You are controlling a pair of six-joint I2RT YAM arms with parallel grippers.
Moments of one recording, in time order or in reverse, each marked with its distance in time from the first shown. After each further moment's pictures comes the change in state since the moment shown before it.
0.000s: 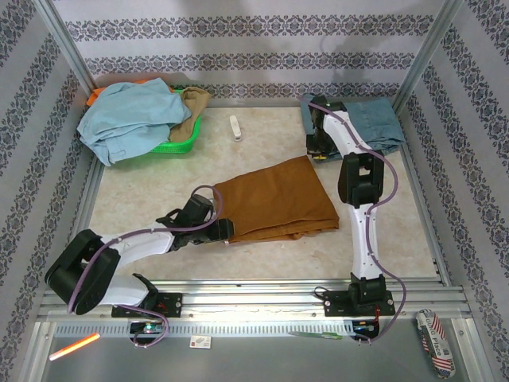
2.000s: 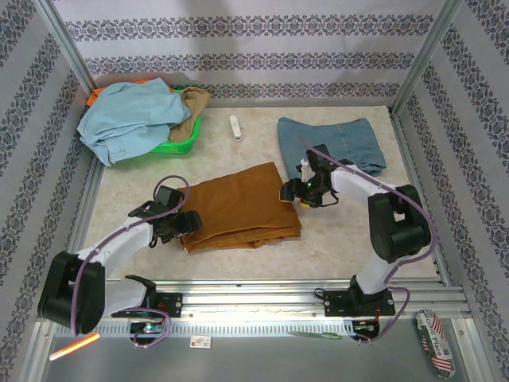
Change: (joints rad) left arm 0.317 -0.146 0.062 -0.415 -0.124 0.084; right arm 0.155 -0.739 -1.179 0.631 -0.567 0.148
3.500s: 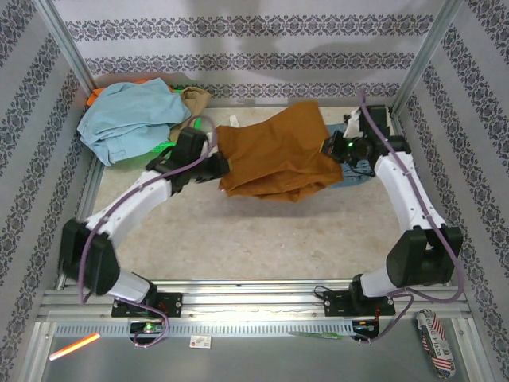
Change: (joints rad) left arm -0.167 0.302 0.686 0.055 0.164 0.047; right arm -0.281 -0.234 0.339 -0.164 0.024 0.066
